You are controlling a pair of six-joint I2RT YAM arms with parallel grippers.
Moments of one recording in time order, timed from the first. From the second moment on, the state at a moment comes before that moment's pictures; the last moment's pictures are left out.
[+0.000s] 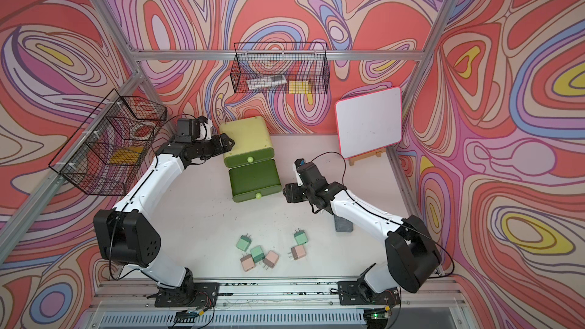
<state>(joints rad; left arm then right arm) -0.09 1.63 1.50 -0.58 0.27 -0.42 0.69 1.46 0.99 -0.42 -0.01 0.39</state>
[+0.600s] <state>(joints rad) -0.09 1.63 1.49 -0.60 0.27 -0.41 0.92 1.54 0.90 -0.65 0.15 0.56</state>
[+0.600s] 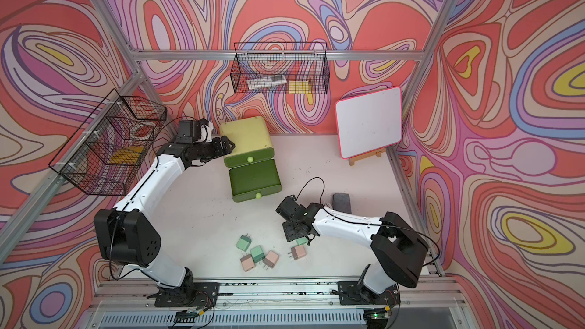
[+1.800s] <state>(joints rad) -0.09 1.63 1.49 -0.60 0.27 -0.41 0.82 1.78 1.56 -0.76 0.27 0.36</state>
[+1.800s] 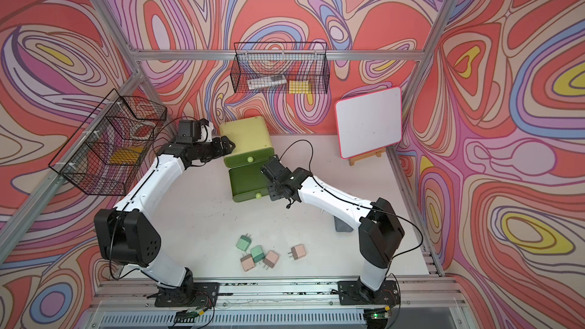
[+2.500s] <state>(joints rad) -0.09 1.63 1.49 -0.60 0.27 -0.40 0.79 2.09 1.87 -0.80 0.24 0.31</state>
